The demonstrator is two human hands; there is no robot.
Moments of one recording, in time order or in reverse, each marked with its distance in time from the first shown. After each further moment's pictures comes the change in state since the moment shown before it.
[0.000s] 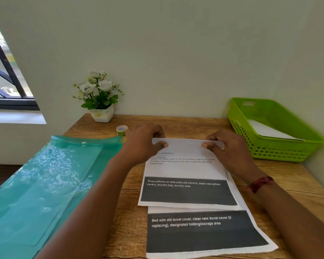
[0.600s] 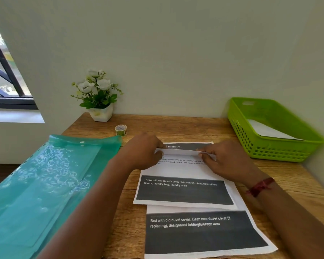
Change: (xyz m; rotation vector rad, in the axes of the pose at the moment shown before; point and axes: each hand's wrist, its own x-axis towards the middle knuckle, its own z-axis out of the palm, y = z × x) left_hand -0.005 0.005 -0.001 0.231 -0.285 0.073; right_hand -0.006 -0.015 -0.007 -0.255 -0.294 -0.086
